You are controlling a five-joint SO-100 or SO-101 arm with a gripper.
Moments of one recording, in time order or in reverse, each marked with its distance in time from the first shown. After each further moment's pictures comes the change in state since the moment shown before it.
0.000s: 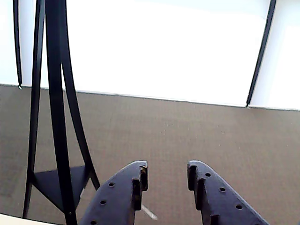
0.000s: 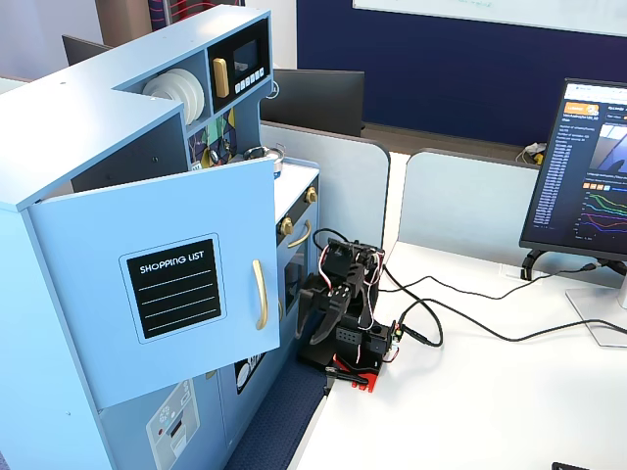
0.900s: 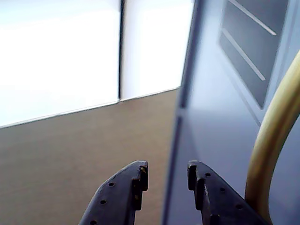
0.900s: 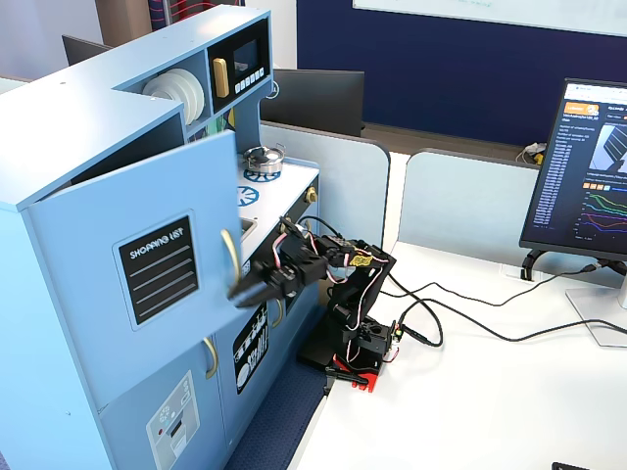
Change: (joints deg) arm 31.9 -3.4 -2.9 -3.7 5.2
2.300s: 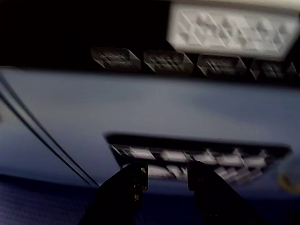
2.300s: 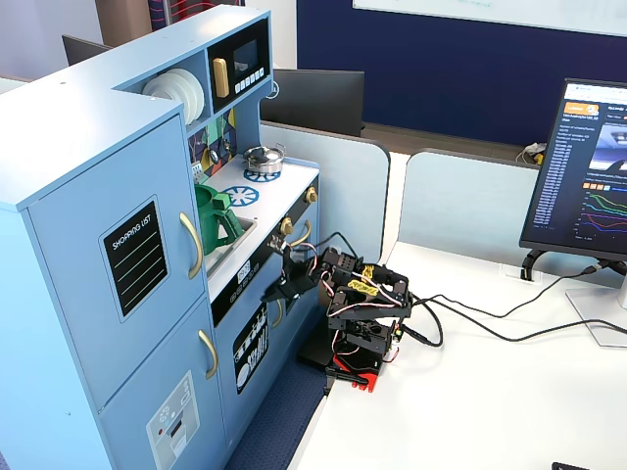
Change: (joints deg) arm 53.3 35.5 51.9 23.0 2.5
